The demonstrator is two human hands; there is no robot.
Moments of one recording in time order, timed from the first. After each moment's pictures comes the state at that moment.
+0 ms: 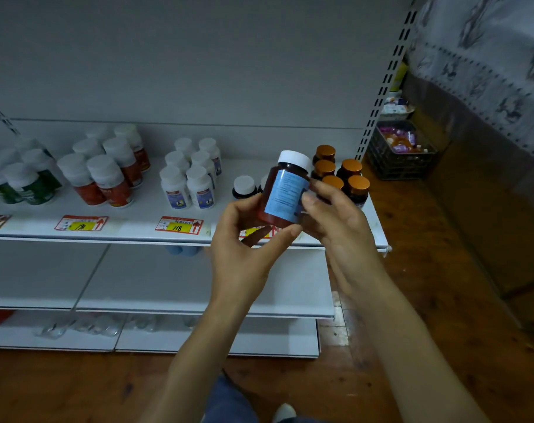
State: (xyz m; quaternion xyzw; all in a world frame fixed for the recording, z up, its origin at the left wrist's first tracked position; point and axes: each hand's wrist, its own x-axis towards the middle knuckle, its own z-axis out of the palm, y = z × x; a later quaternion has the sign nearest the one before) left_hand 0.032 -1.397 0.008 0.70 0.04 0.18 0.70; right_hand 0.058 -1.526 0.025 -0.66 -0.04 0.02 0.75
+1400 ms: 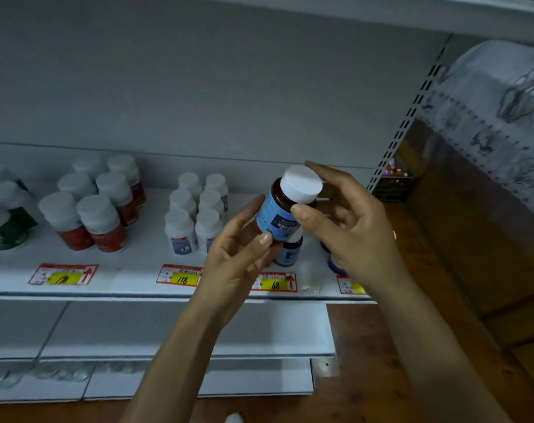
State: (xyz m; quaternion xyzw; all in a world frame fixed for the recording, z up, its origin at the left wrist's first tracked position) left_hand 0.117 -1.319 0.011 0.45 -0.05 -0.04 0.89; right_hand 0.128 -1.477 0.074 -0.76 -0.17 -0.09 0.62
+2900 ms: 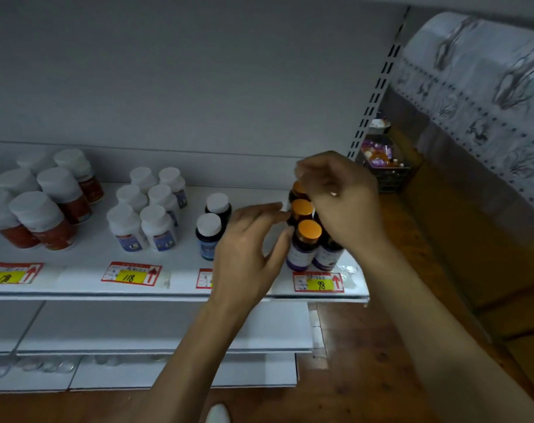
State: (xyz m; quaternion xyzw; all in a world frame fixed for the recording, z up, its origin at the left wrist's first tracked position) left_hand 0.146 -1.421 -0.008 0.87 -0.15 0.29 0.38; right_hand 0.190 -1.564 0.053 -0.82 -0.16 -0.24 0.50
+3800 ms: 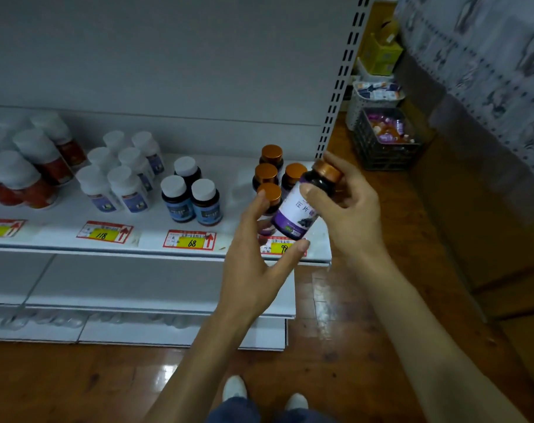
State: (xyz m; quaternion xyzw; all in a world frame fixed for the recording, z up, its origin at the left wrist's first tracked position) left_hand 0.082 -1.511 -0.019 0.81 -0.03 0.12 0.57; right_hand 0.145 -1.647 0.011 -0.77 -0.03 -0.11 0.63
